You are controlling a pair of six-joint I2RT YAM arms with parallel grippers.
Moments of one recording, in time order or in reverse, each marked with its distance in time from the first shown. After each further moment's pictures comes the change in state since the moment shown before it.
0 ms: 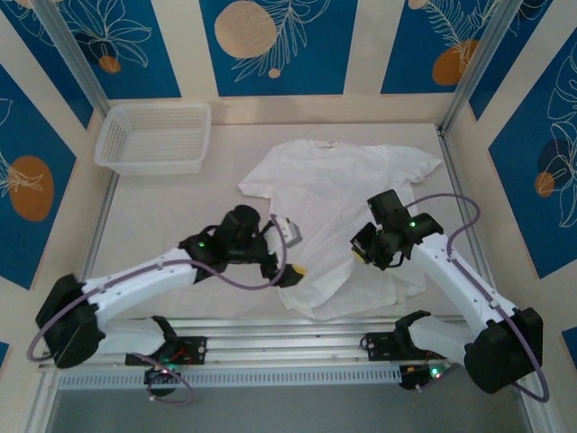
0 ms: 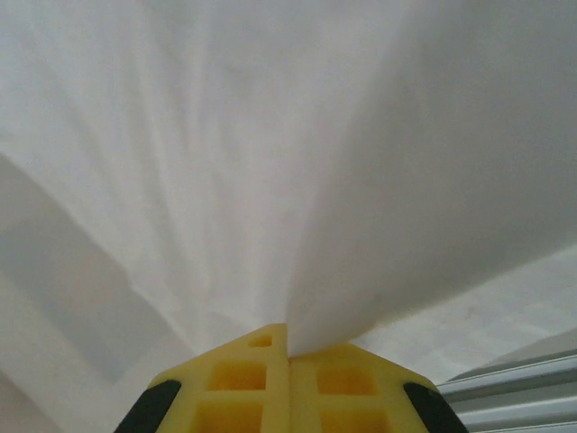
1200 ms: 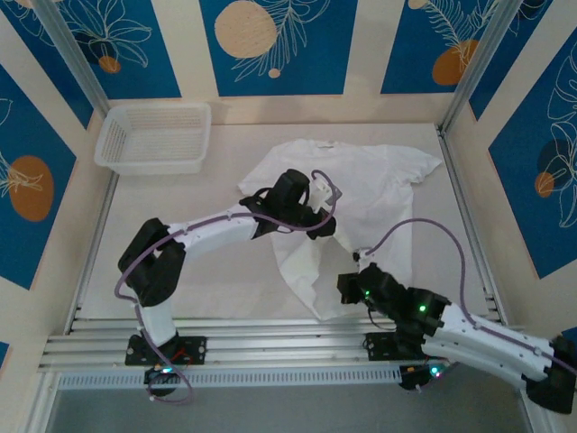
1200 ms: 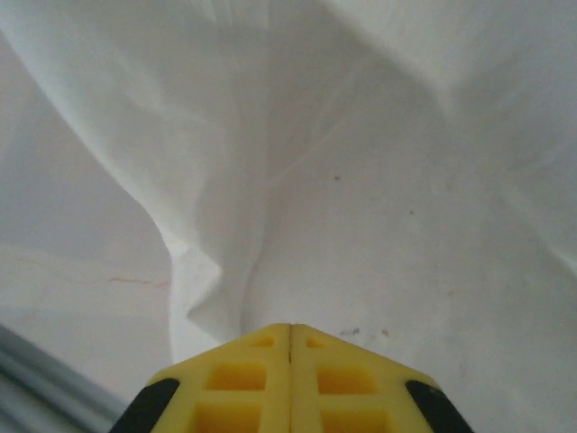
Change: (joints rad) left arm 0.060 0.523 0.504 0.007 0.135 -0.382; right arm 0.666 -0.578 -0.628 0.542 0.515 -0.405
